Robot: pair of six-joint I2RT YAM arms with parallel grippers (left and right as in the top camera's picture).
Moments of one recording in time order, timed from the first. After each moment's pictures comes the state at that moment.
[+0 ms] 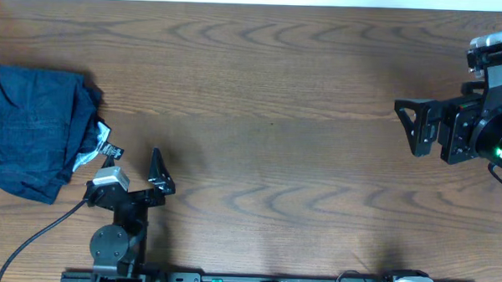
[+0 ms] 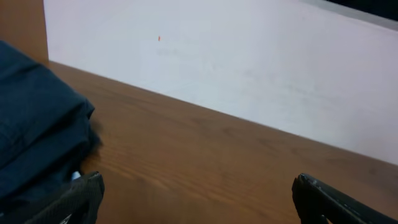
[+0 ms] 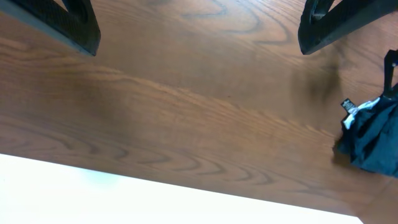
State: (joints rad) left arm -0.05 0.01 0.14 -0.15 -0.14 -0.28; right arm 0.07 1.34 2.22 -1.57 -0.26 -0.06
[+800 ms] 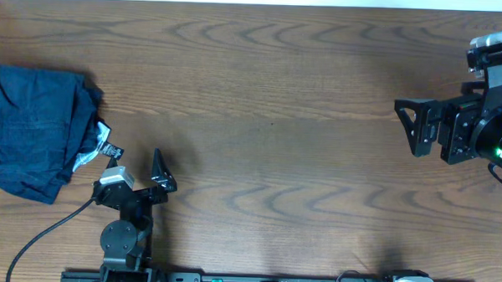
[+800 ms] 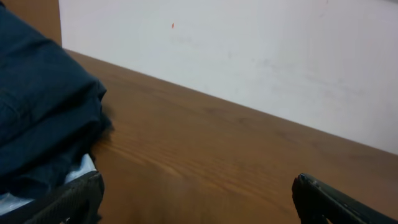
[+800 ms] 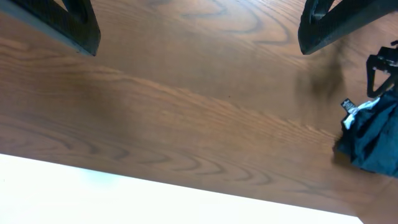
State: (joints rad) left arm -0.05 0.01 0.01 -0.05 -0.19 -0.28; right arm 0.07 1.34 2.22 -1.57 -0.26 -0.06
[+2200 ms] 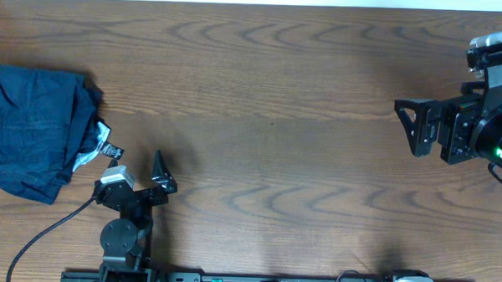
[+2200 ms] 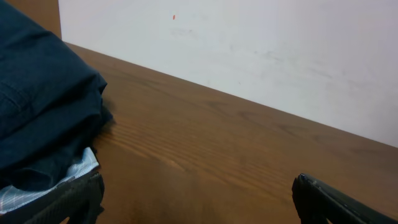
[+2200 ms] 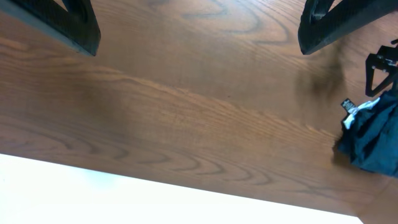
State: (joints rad) left arm -0.05 0.01 0.02 -0.10 -0.18 -0.28; right arm 0.07 1.34 2.22 -1.57 -0.26 -0.06
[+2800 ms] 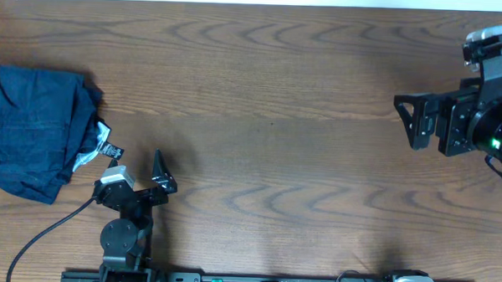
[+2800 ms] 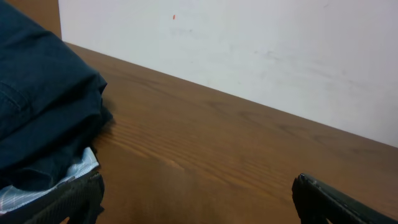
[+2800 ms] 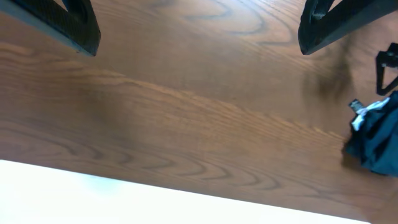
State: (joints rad) left arm -0.05 0.01 0.02 -0.10 -0.18 -0.28; right arm 0.07 1.37 2.22 -1.57 -0.24 -0.06
